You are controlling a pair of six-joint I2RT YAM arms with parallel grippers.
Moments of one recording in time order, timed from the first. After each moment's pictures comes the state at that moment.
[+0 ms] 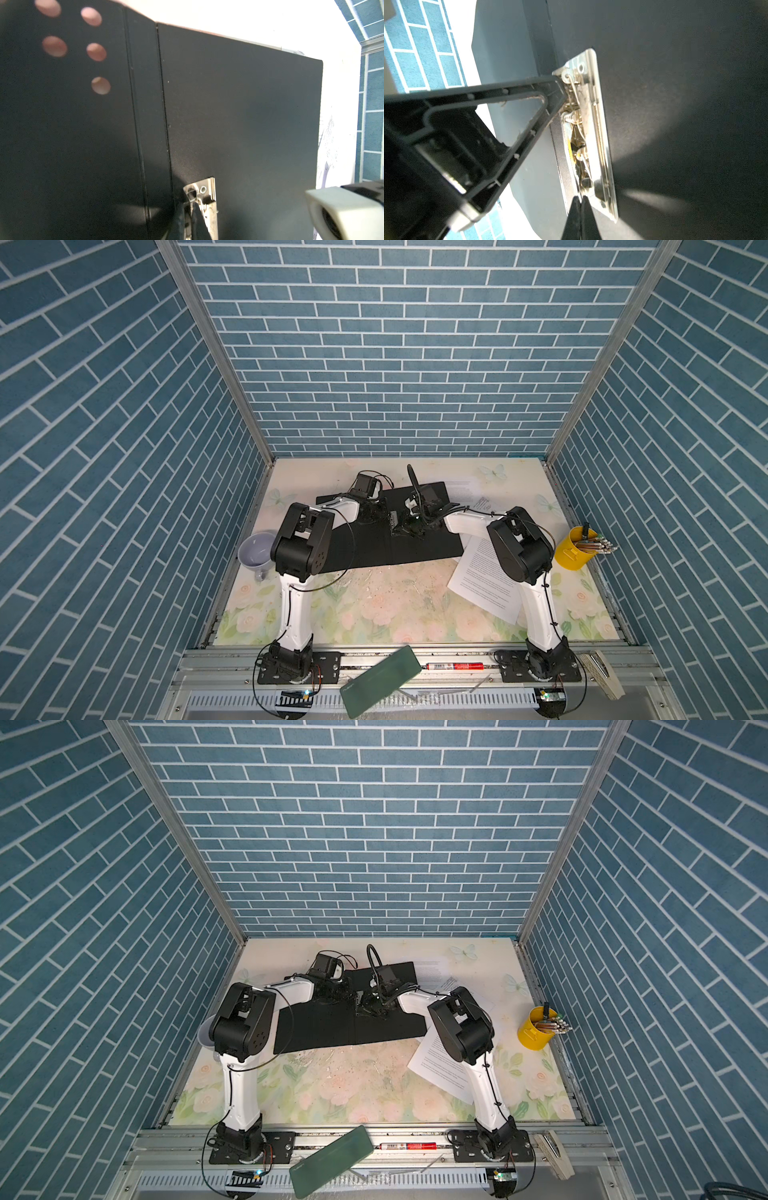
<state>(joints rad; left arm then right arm) -0.34 2.11 1.36 -0.19 0.34 -0.57 0.70 2.19 1.46 -0.18 -0.49 0.90</state>
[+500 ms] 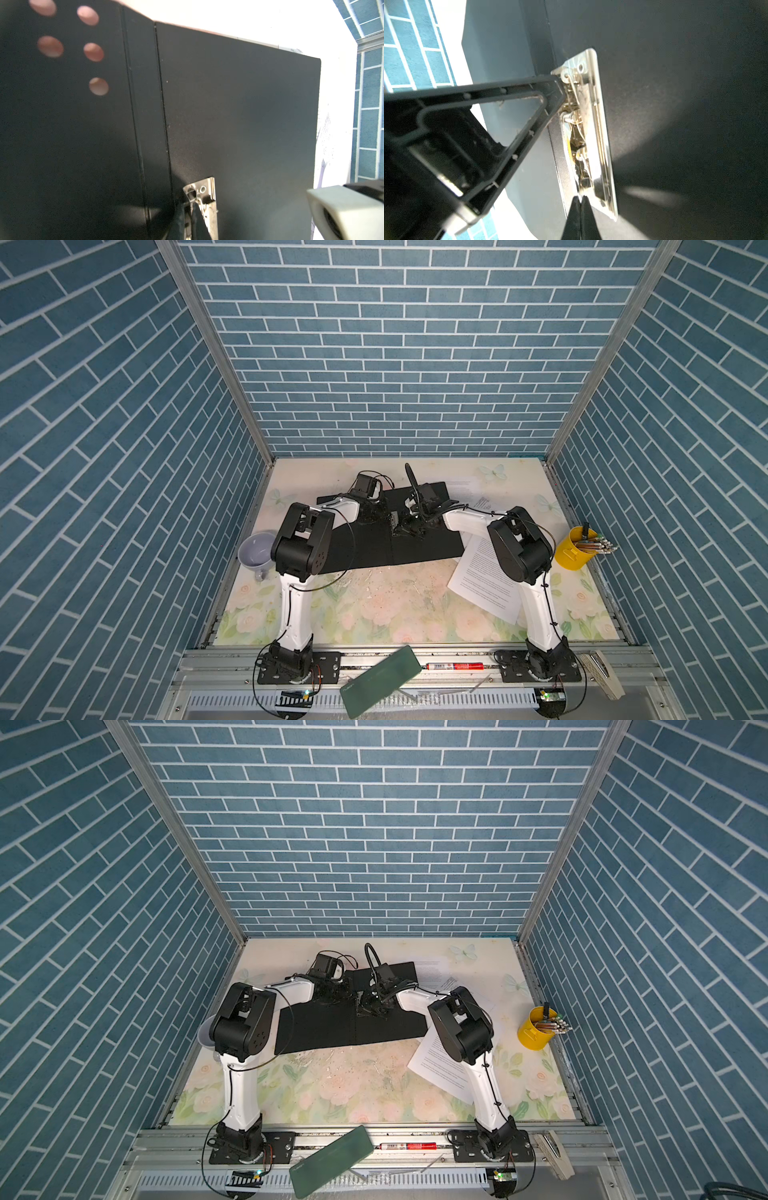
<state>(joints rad) -0.34 2.11 1.36 -0.19 0.35 -0.57 0.69 2.20 1.52 -0.30 -0.45 0.86</state>
